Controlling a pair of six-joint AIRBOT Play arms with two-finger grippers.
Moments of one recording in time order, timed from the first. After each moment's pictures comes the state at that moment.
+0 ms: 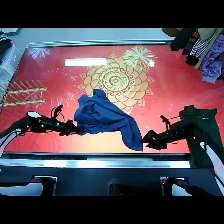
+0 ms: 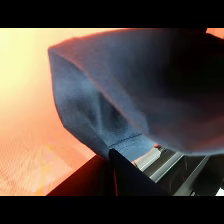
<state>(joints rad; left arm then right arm) 0.10 -1.53 0.77 0.59 -1.20 -1.04 -0.14 -1.30 0.58 2.35 -1.23 -1.88</state>
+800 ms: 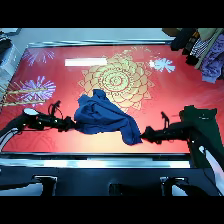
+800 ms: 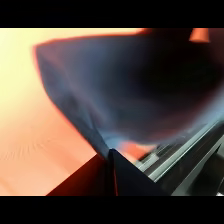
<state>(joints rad) 0.09 -1.46 0.83 0.59 -1.21 -1.07 -0.10 -1.21 0.56 2.57 -1.12 -1.97</state>
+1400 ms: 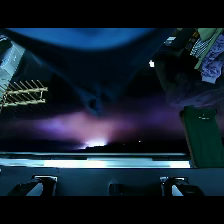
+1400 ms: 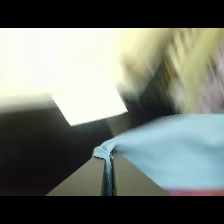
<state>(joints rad) 0.13 -0.96 1.94 0.89 -1.13 -1.41 -0.10 -0.92 1.97 2.47 -1.02 -1.64</state>
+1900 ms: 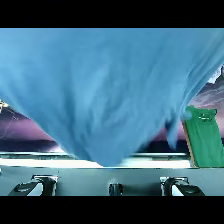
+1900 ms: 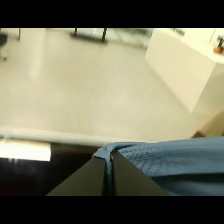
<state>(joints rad) 0.13 -0.88 1.95 1.27 -1.13 -1.68 -0.10 -0.96 2.09 2.13 -0.94 -1.37</state>
